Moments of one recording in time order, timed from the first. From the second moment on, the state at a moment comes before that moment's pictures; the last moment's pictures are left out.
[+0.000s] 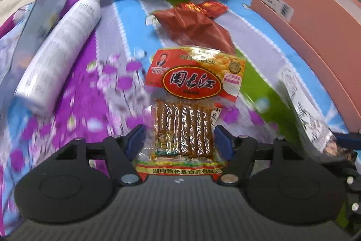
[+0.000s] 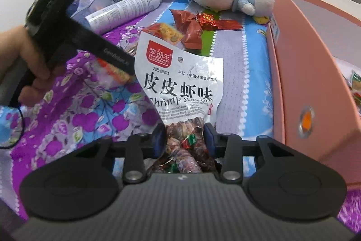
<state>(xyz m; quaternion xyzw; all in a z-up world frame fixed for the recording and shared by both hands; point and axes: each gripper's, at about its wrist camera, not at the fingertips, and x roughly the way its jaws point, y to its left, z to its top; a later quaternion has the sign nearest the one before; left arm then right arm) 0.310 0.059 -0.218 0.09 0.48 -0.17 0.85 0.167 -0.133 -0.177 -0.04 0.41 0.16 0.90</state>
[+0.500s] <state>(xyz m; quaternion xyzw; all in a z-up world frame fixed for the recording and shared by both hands) 0.188 0.053 -0.205 -0.06 0.49 -0.13 0.86 0.116 -0.146 -0.163 -0.01 0.40 0.14 0.91</state>
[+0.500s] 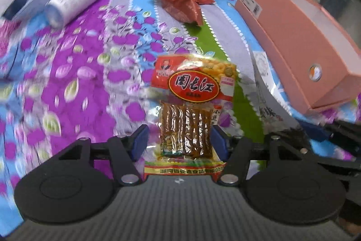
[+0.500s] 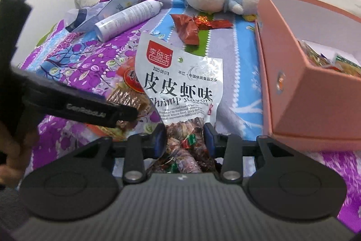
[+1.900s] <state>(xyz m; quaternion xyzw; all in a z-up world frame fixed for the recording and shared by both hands) 0.169 0.119 -0.258 -0.47 0.44 -0.13 0.76 0.133 -0.145 -0.195 0.10 0.42 0.19 0.88</state>
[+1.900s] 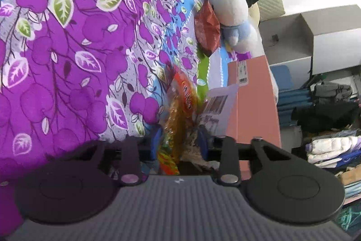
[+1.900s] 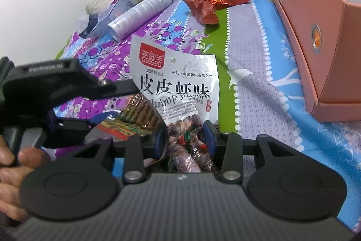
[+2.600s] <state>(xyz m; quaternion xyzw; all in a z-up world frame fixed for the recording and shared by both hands) 0.145 0.084 -0.199 -0.31 0.42 -0.10 0.85 0.115 -0.151 -0.164 0.08 0.40 0.17 0.90</state>
